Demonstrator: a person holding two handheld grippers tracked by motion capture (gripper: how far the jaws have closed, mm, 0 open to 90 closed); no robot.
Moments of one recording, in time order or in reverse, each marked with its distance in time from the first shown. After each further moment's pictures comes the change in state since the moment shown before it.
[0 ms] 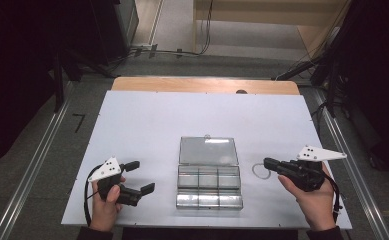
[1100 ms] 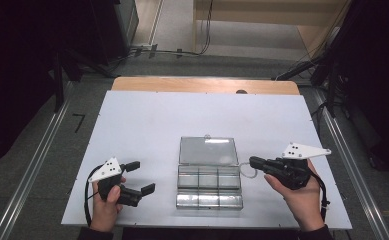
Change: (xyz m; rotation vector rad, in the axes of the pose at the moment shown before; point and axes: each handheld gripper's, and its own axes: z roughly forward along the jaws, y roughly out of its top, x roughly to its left) left arm -0.001 0.000 0.001 0.002 -0.001 0.001; right arm 0.024 0.018 0.020 -0.004 0.063 -0.049
